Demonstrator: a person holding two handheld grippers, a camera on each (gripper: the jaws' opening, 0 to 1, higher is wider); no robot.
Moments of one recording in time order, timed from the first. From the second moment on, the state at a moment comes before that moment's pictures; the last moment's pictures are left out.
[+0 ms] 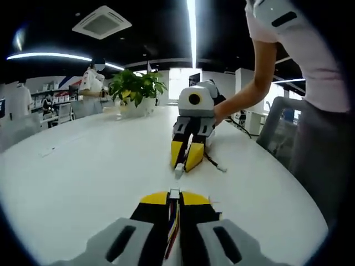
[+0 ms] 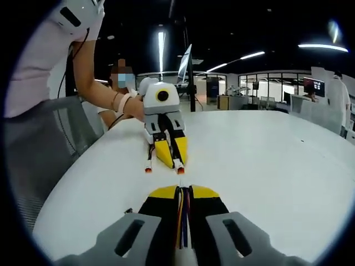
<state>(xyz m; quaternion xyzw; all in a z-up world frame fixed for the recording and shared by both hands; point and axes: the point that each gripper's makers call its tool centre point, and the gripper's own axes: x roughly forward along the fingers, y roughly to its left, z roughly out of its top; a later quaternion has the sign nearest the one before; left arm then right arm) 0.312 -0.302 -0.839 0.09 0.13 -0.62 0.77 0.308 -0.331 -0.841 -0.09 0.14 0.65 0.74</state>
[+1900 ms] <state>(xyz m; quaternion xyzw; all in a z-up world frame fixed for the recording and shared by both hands) 0.293 -0.316 -0.835 0.06 0.13 -0.67 0.72 0.293 -0.319 -0.839 -0.07 0.14 0.70 0.69</state>
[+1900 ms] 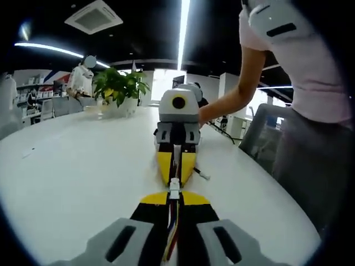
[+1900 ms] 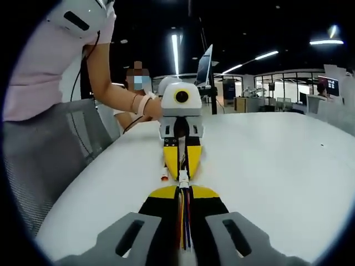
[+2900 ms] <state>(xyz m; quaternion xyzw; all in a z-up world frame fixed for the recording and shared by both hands) 0.314 -0.333 -0.826 0.06 0.11 -0.66 0.74 0.318 -0.311 -0.842 -0.09 0.13 0.70 0.70</state>
